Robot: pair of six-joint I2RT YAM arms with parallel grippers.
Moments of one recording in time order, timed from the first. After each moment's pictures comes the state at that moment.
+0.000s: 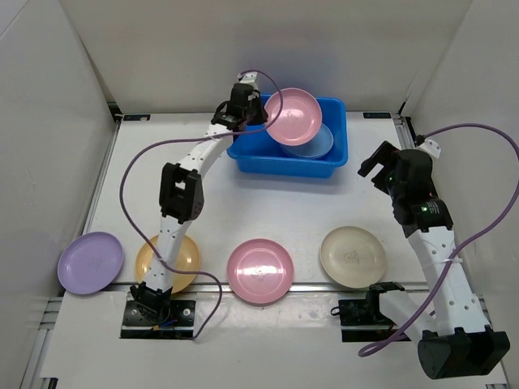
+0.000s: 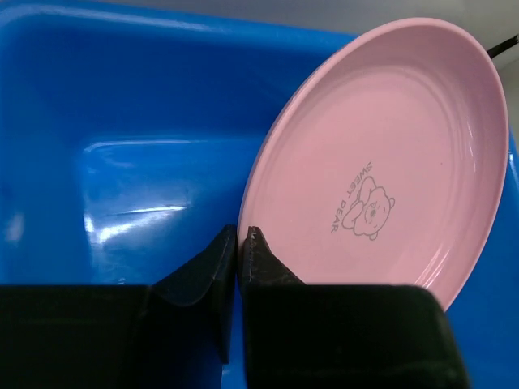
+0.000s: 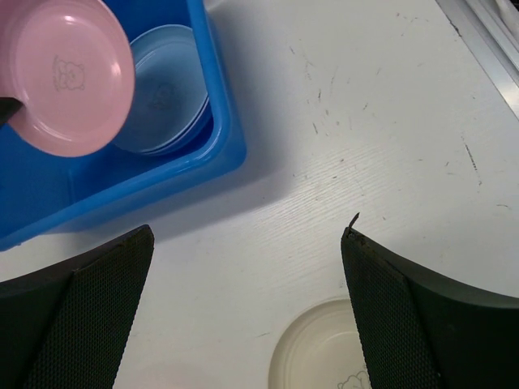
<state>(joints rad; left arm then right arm) -0.43 2.45 2.34 -0.28 0.03 -0.38 0.13 0.92 1.00 -0.54 0.21 0.55</state>
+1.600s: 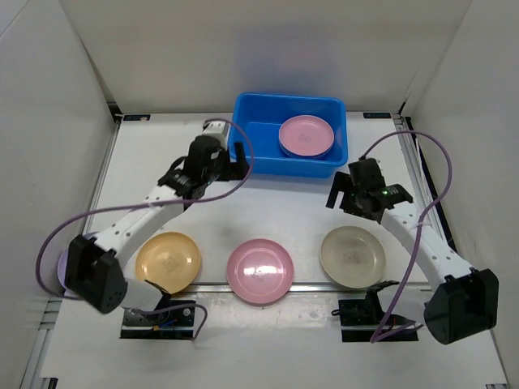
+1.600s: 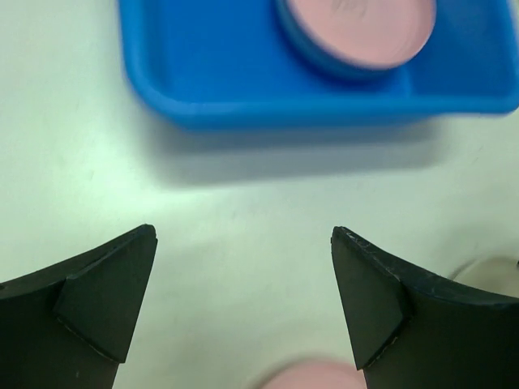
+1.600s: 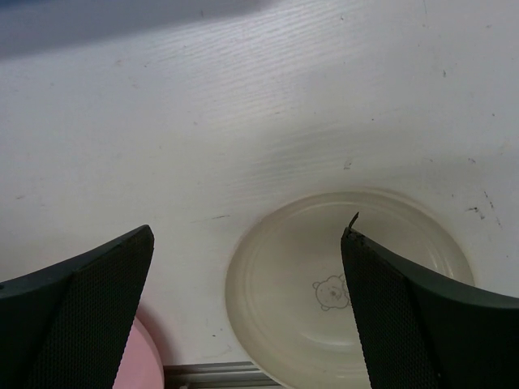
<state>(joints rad) -0.55 1.43 1.18 -0.23 -0.12 -0.37 0.34 1.15 0.93 -0.72 0.16 0.53</state>
